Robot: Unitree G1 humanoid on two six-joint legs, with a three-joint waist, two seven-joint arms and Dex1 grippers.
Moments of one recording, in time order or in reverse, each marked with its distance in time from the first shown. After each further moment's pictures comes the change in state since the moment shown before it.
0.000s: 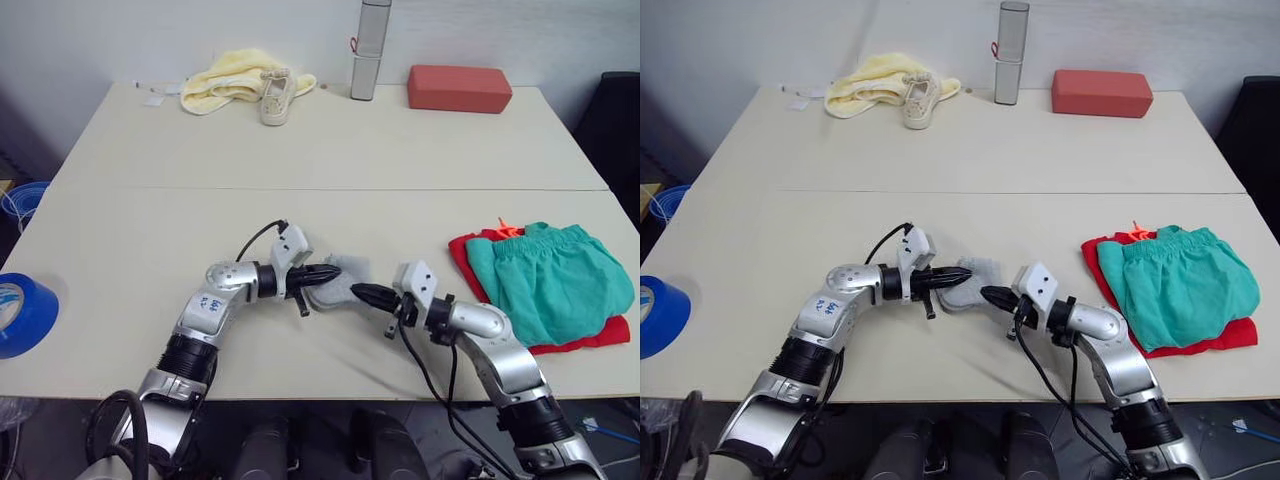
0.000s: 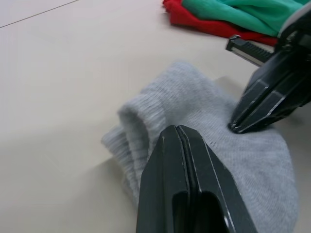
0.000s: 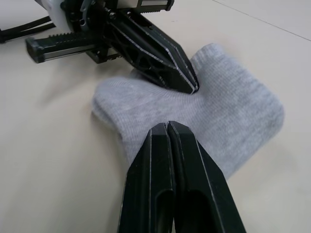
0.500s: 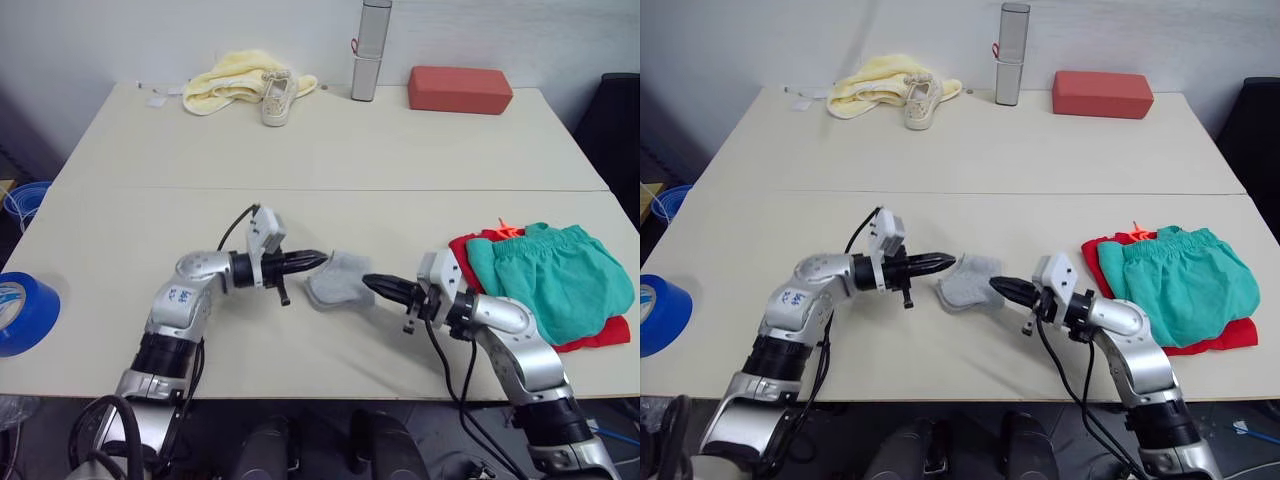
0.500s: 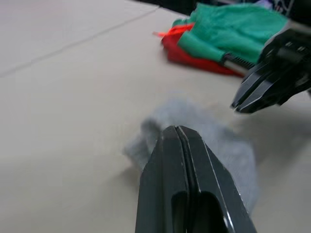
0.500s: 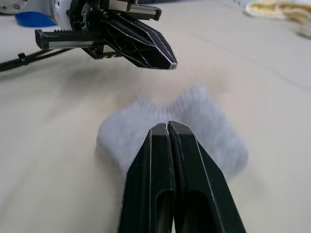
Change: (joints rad) left arm -0.084 0.054 0.088 -0.082 -0.131 0.099 -0.118; right arm -0.069 -0.003 -0.063 -0.031 0.100 0.034 0.061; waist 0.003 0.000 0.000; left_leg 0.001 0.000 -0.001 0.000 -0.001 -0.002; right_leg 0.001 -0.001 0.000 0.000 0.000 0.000
